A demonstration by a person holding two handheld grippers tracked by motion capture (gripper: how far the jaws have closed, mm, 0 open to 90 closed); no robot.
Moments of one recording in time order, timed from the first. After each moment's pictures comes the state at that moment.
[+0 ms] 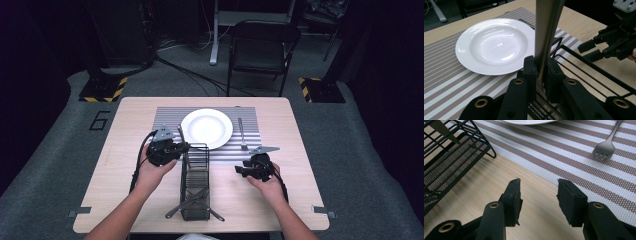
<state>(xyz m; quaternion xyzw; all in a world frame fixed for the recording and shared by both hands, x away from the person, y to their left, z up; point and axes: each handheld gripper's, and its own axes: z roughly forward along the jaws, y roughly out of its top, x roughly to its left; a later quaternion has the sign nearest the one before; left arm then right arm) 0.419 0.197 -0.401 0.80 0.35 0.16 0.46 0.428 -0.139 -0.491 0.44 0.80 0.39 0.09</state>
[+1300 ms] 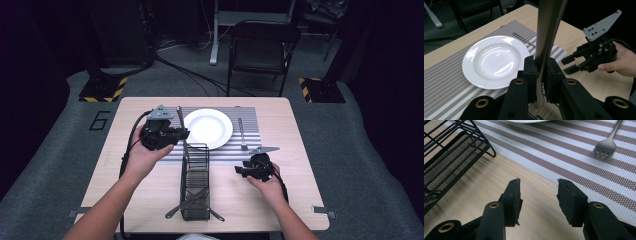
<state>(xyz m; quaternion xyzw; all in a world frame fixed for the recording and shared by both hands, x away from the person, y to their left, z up) 0.415 0.196 -0.310 0.82 0.33 0.14 0.44 0.428 -0.139 -0.492 0.44 0.80 0.39 0.09</state>
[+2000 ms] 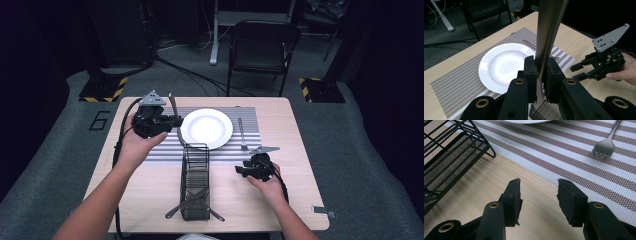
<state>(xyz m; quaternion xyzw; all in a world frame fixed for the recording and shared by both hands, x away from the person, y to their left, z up) 0.430 0.209 -0.288 0.81 0.34 0.17 0.44 0.429 -0.140 -0.492 0.44 0.80 0.39 0.09</state>
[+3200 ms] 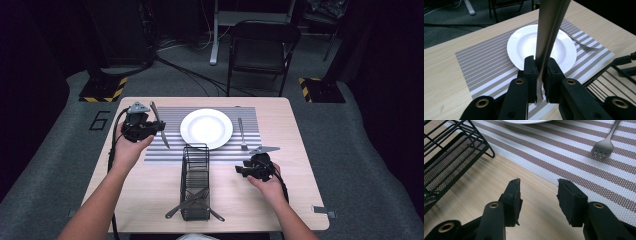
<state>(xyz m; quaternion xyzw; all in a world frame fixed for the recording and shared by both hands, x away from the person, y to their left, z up) 0.462 0.263 -0.357 0.78 0.42 0.19 0.42 0.429 -0.141 -0.492 0.44 0.80 0.39 0.09</state>
